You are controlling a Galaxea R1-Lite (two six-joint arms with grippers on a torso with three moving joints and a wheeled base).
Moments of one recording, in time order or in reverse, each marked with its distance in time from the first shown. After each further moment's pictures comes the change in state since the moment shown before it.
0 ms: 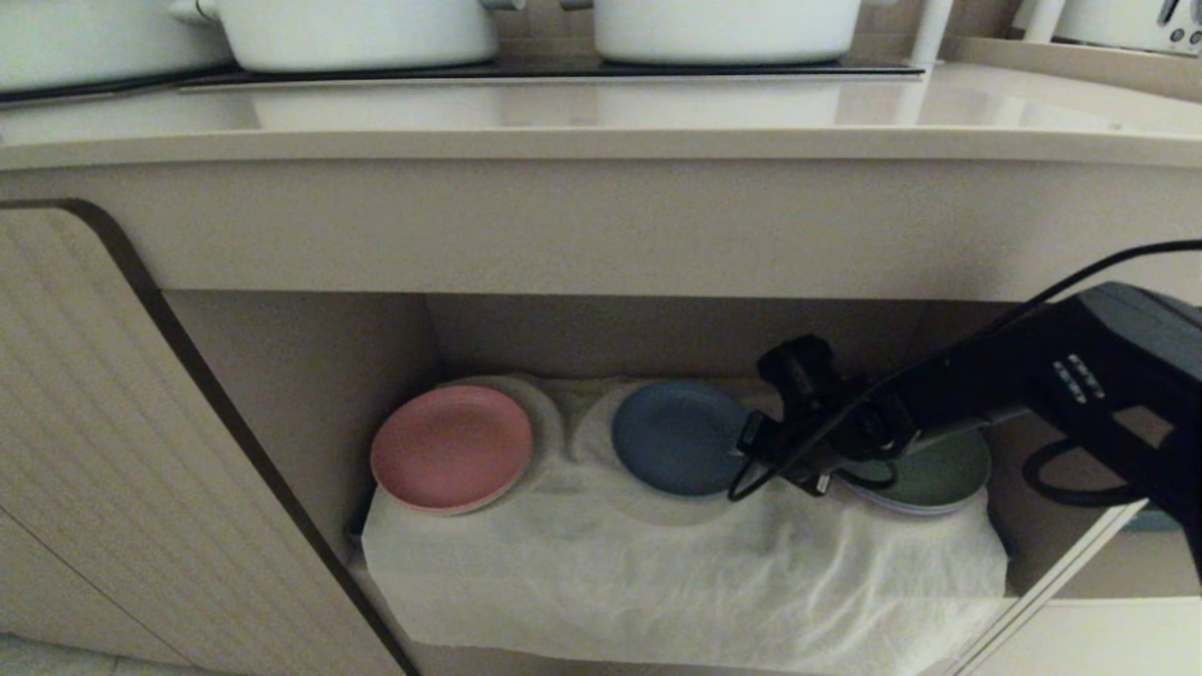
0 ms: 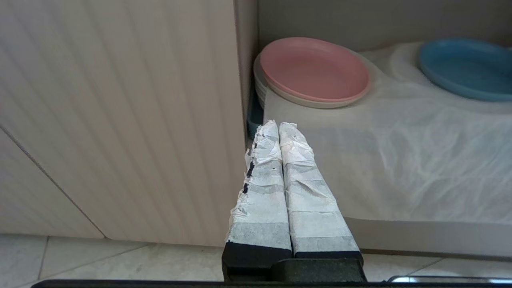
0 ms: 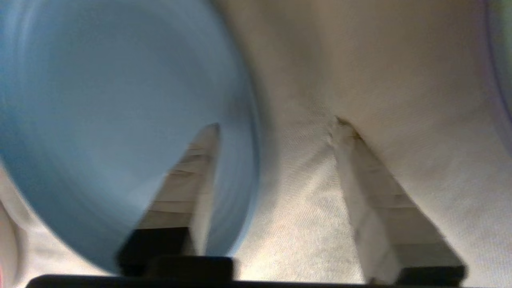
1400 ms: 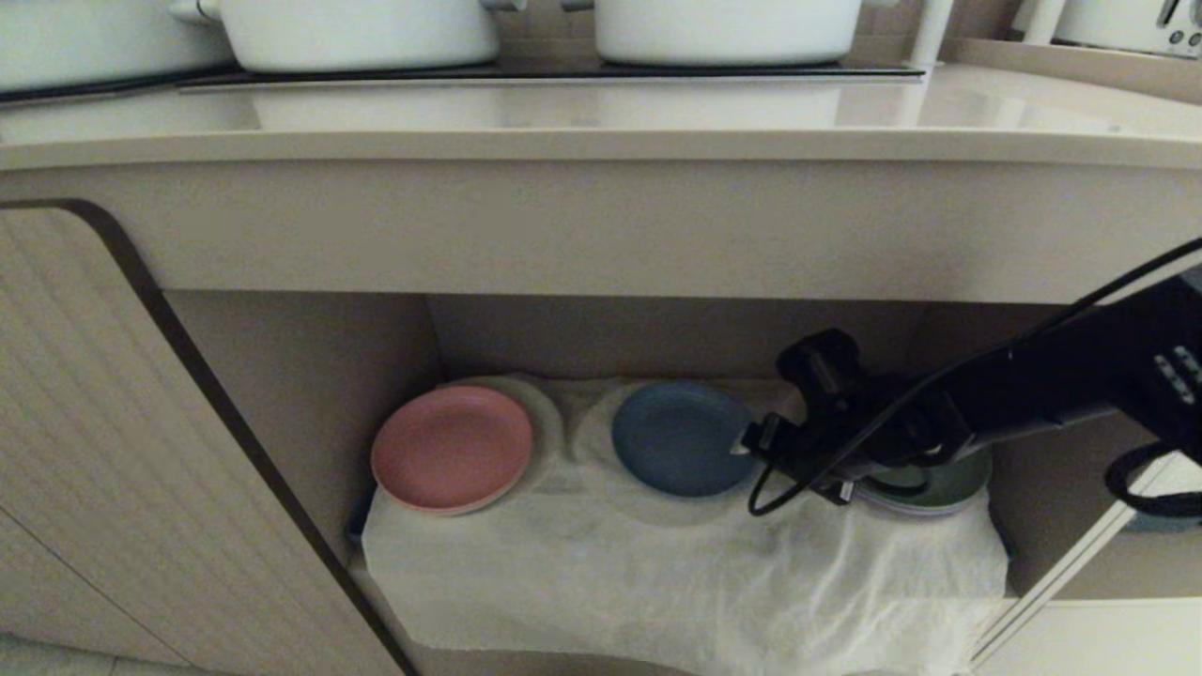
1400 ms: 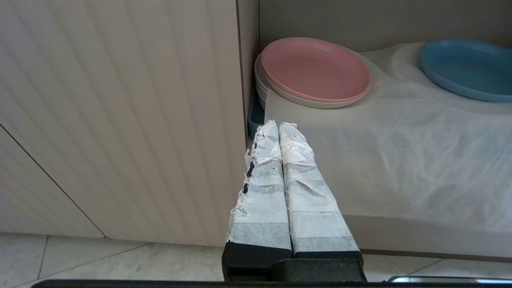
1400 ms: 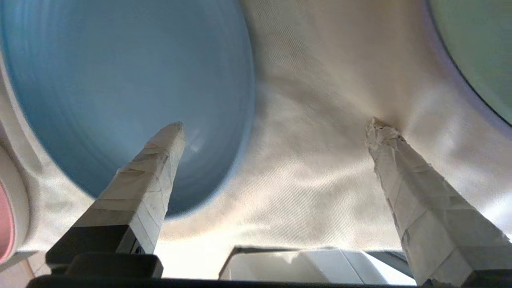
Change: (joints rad) left arm -0.001 0.000 0.000 0.000 0.001 0.000; right arm 0.012 -0.132 0.128 0.019 0.007 -0.008
